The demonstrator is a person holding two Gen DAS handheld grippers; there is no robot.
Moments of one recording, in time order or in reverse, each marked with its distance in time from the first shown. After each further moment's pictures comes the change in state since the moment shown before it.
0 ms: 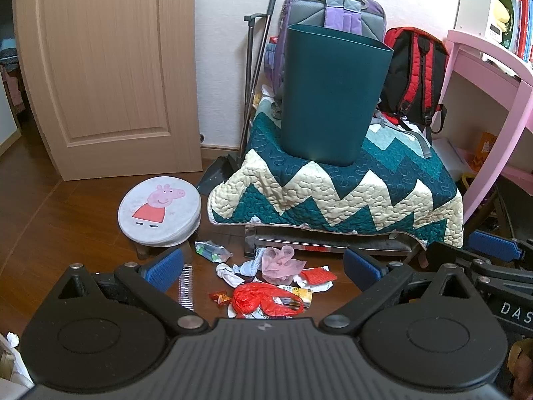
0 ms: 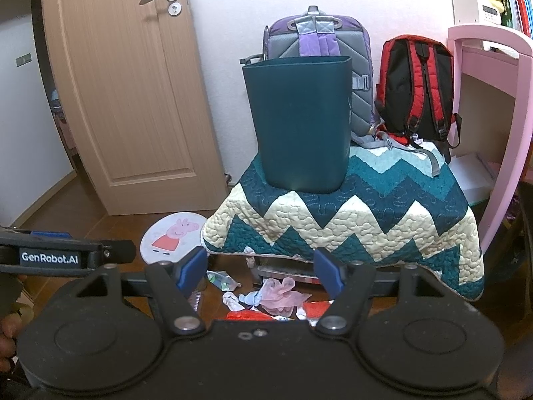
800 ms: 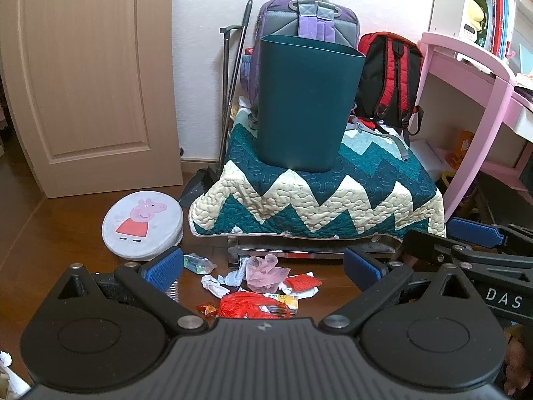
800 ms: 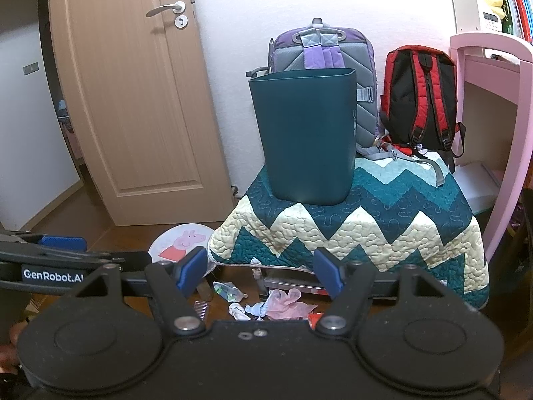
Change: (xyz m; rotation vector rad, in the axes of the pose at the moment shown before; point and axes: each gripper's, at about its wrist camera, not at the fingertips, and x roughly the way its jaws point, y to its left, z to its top) left arm -0.010 -0.006 -0.004 0.048 -0.046 -0.068; right arm -0.004 0.002 -0.003 0.000 -0.044 0.017
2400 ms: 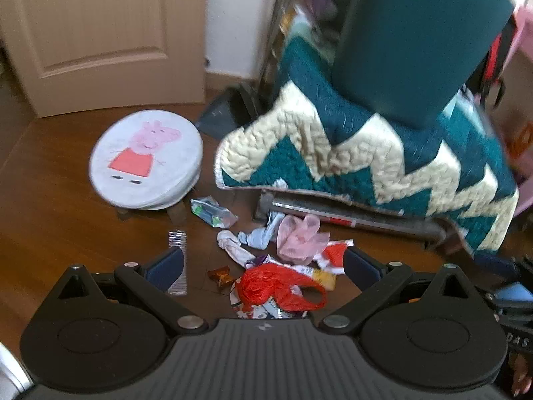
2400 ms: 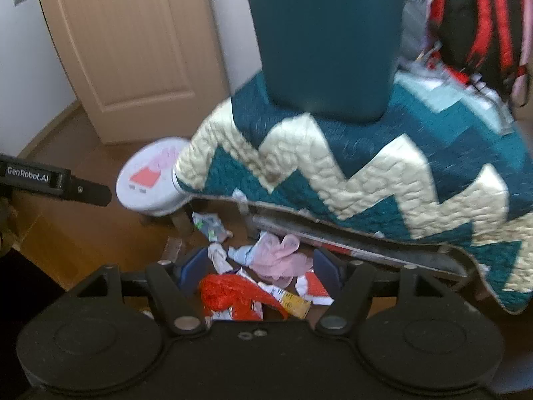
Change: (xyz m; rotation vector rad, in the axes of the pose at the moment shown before) left arm 0.226 0.099 0.022 -0.122 0.333 0.020; right arm 0.218 -0.052 -0.031 -0.085 0.349 0.059
